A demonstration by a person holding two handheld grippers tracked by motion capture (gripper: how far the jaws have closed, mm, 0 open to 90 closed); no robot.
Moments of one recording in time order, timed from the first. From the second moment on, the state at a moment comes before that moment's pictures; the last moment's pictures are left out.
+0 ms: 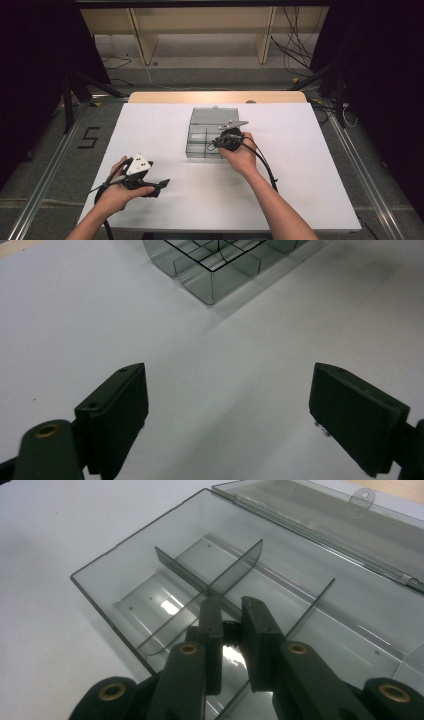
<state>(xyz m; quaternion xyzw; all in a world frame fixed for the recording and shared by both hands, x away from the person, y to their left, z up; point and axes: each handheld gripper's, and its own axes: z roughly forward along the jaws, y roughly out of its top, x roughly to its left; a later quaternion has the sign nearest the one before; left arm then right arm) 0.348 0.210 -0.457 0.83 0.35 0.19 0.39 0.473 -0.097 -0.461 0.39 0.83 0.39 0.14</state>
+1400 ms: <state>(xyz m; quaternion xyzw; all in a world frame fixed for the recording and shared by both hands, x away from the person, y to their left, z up) 0.348 0.210 -0.456 0.83 0.35 0.19 0.39 0.478 -0.078 -0.469 0.38 0.84 0.36 0.13</state>
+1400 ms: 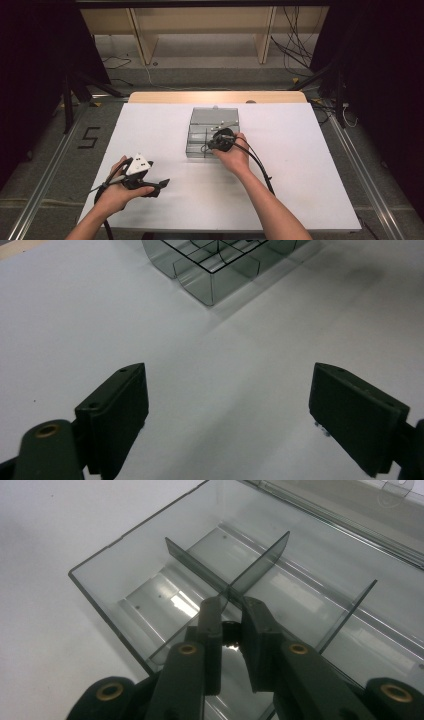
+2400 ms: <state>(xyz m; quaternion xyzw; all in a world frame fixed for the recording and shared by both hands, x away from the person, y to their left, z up) 0.347 0.210 -0.457 0.83 0.35 0.18 0.39 0.464 -0.111 -0.451 0.39 0.82 0.38 0.14</state>
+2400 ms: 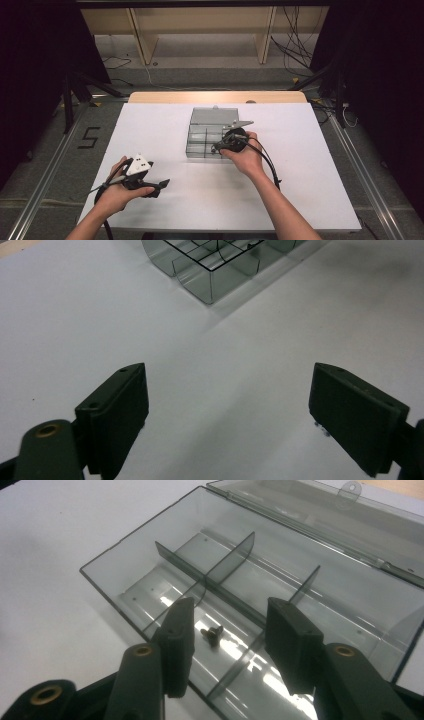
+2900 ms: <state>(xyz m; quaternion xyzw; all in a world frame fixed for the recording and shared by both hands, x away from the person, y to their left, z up) 0.347 0.210 -0.457 0.83 0.35 0.19 0.39 0.431 -0.159 -0.445 0.40 0.80 0.42 0.14</state>
